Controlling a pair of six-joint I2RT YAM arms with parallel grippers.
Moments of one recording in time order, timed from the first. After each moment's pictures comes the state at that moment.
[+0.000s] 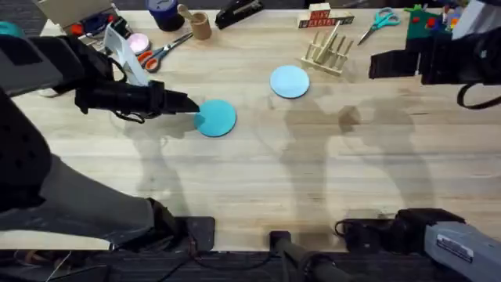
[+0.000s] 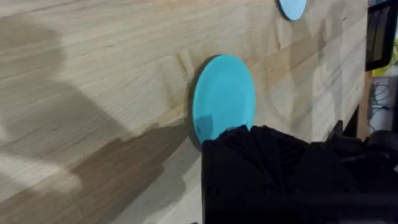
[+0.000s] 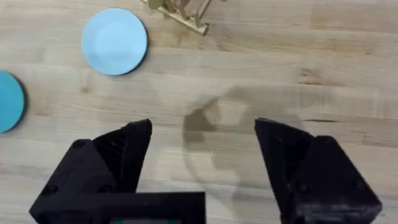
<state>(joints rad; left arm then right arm) 0.41 1.72 0.99 -0.97 0.92 0.59 0.00 1.11 1.13 -0.96 -0.08 -0.01</state>
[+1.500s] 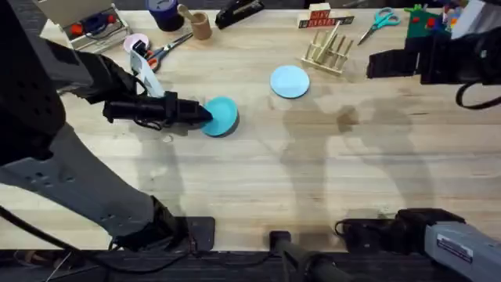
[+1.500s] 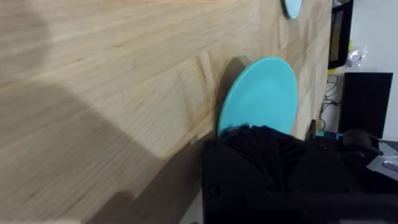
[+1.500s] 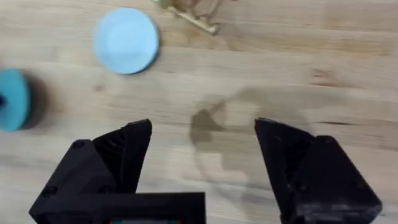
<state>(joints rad) 0.37 1.93 0.95 -0.86 1.03 0.59 0.00 1.11 1.13 -0.96 -0.12 0.00</state>
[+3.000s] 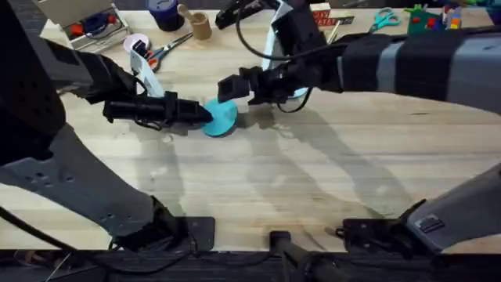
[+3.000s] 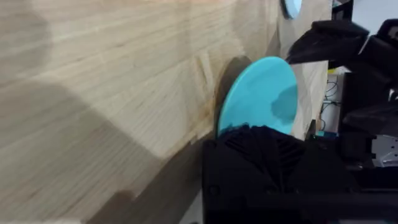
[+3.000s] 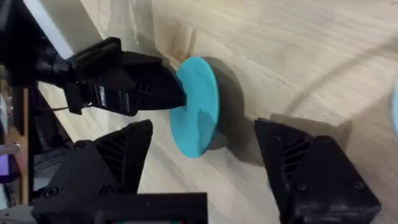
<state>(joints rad) 0.37 1.93 0.95 -0.86 1.03 0.59 0.59 1.81 1.13 -0.21 -0.53 0.51</state>
